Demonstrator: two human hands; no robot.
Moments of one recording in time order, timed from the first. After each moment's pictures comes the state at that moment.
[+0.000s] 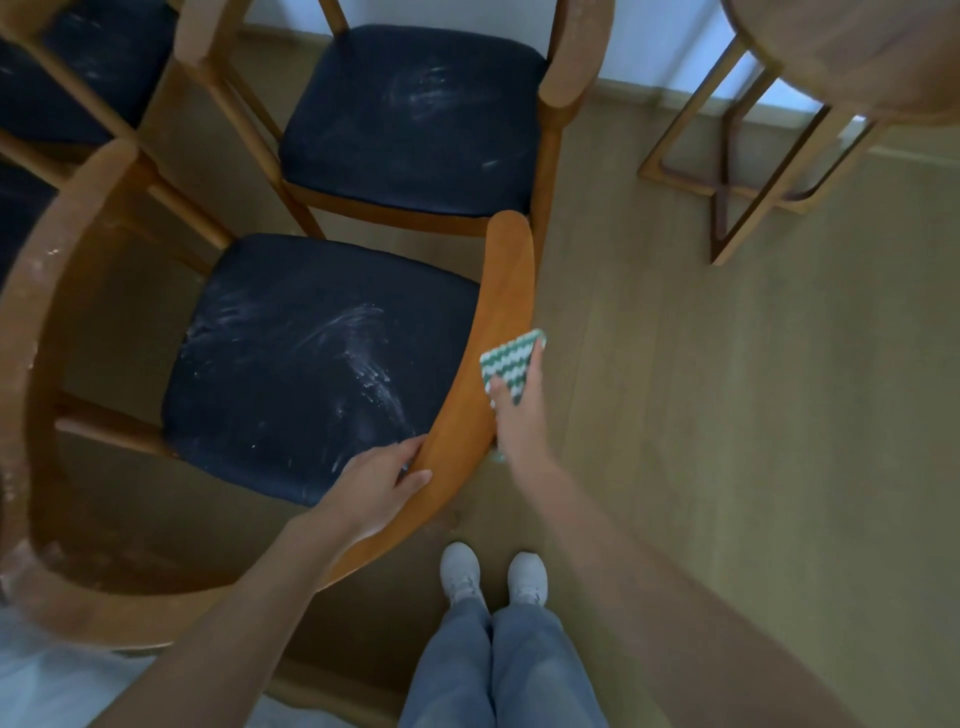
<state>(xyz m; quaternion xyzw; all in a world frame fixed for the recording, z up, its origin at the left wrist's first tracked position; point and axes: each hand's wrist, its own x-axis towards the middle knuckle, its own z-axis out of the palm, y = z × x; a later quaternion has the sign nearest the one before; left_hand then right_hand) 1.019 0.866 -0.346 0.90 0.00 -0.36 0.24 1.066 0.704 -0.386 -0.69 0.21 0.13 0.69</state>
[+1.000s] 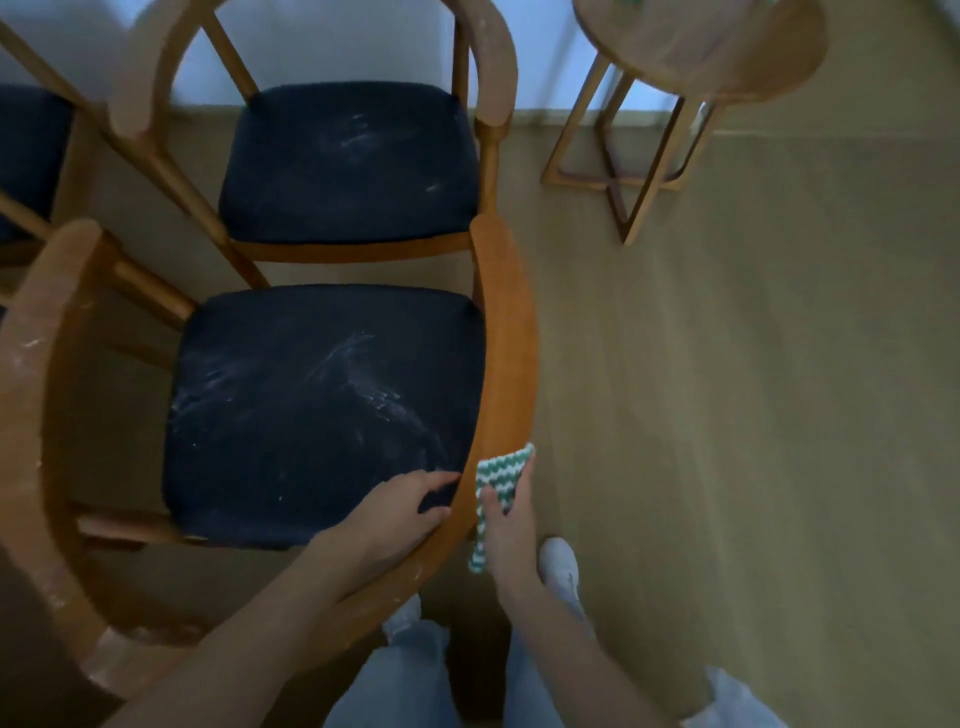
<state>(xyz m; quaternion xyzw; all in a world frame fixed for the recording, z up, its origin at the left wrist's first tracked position) 1.003 0.945 -0.345 0.85 -0.16 -0.43 0.26 0.930 0.822 -0.364 -0.66 0.38 0.09 0.64</state>
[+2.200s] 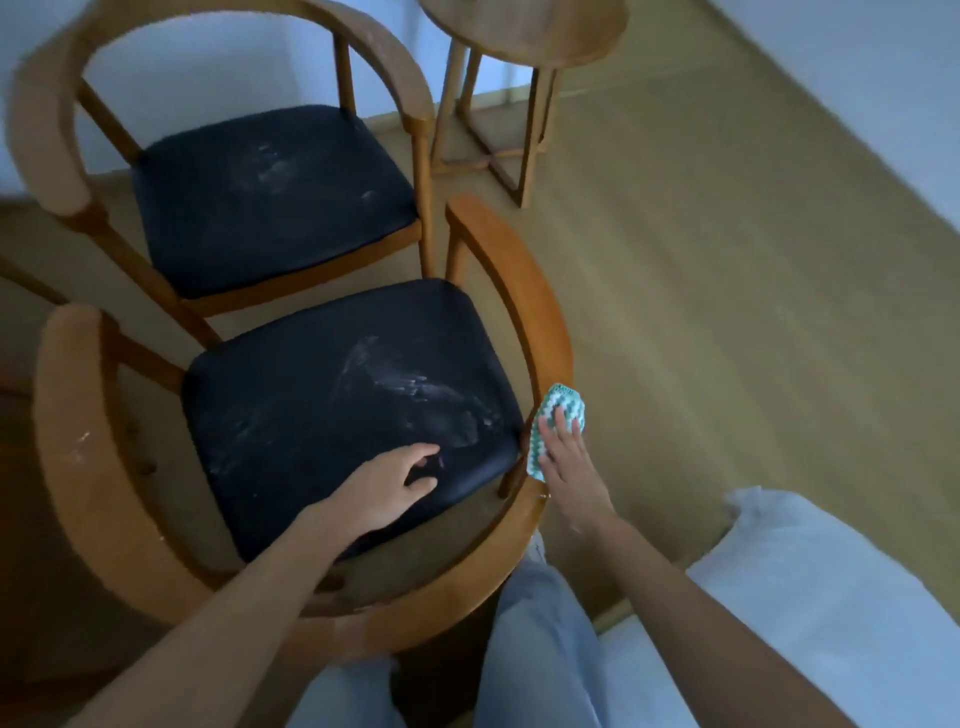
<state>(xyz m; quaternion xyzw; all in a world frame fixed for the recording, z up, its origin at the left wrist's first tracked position) 1.054 1.104 -0.319 0.80 -0.35 -0.44 0.18 0.893 0.920 -0.354 -0.90 0.31 0.08 0.31</state>
